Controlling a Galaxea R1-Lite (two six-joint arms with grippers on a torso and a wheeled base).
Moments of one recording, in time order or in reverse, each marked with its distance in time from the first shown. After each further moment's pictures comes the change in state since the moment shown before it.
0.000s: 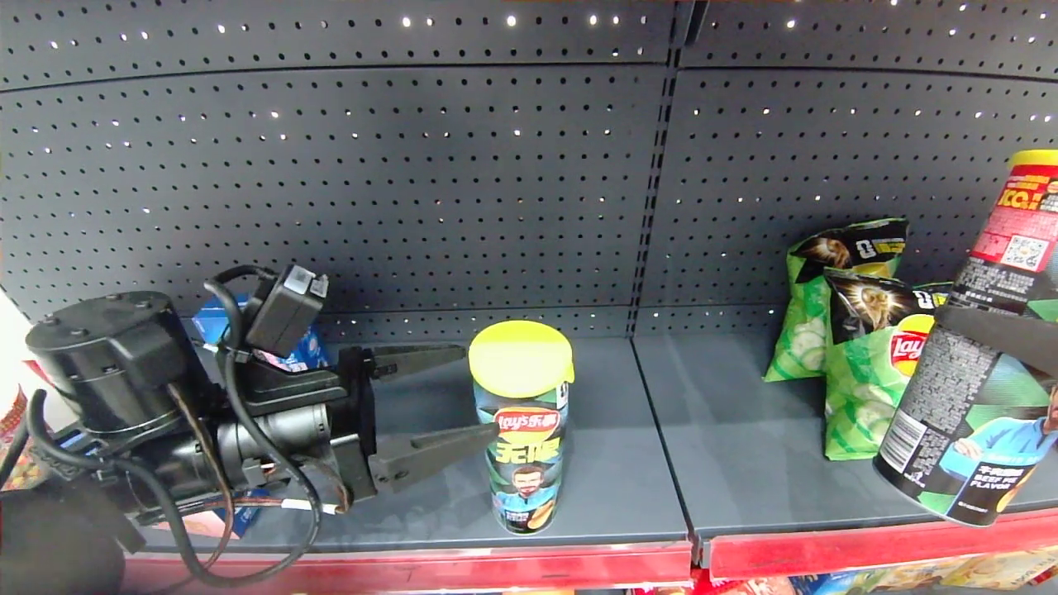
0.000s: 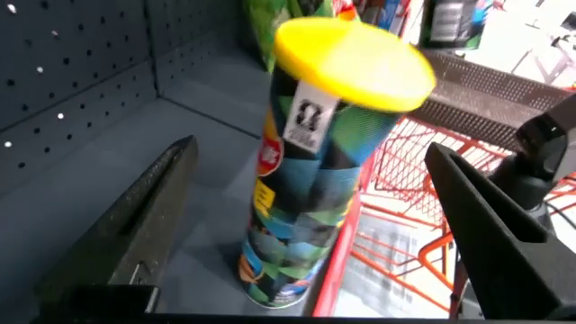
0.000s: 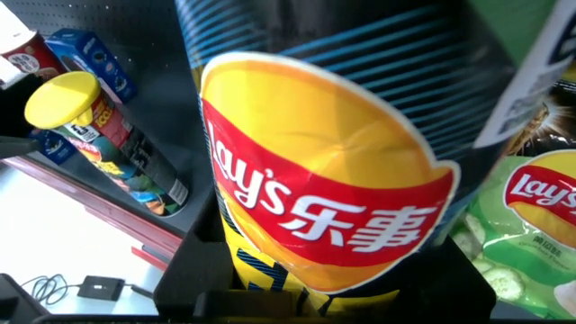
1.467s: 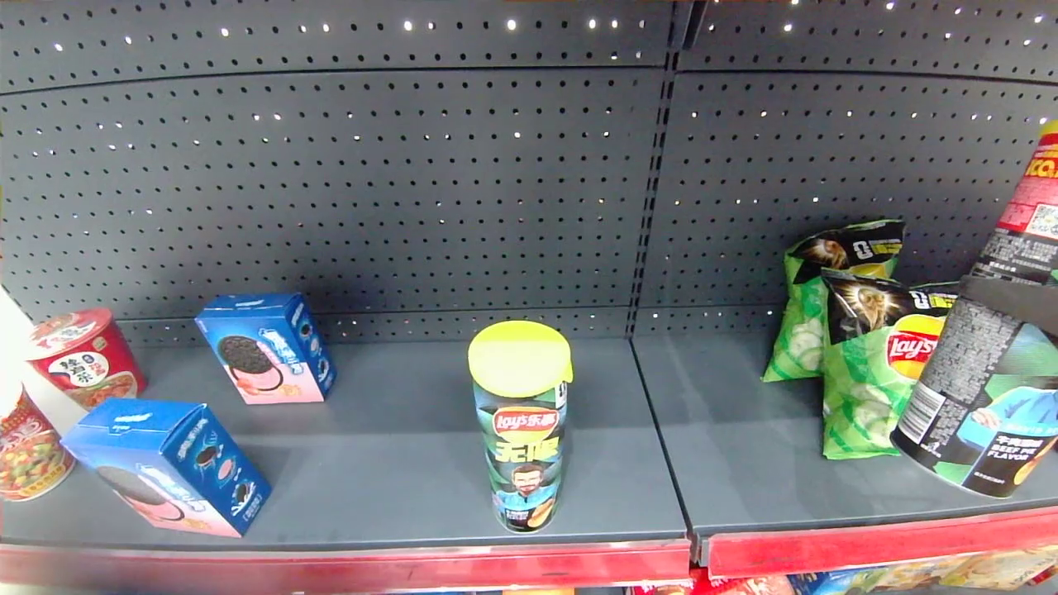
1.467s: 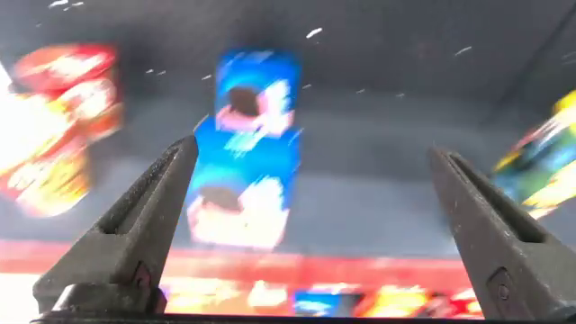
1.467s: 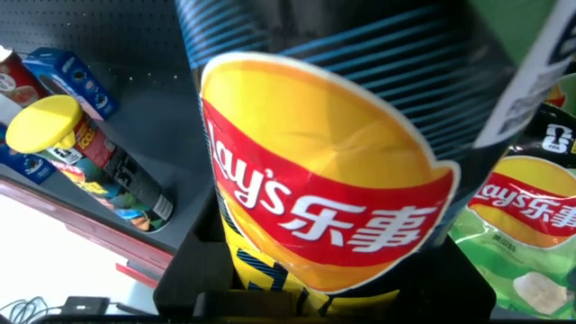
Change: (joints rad) left arm 0.202 -1.095 -0.031 1.113 0.950 -0.050; right arm -0.039 0.005 -0.069 0.044 -0.026 -0.003
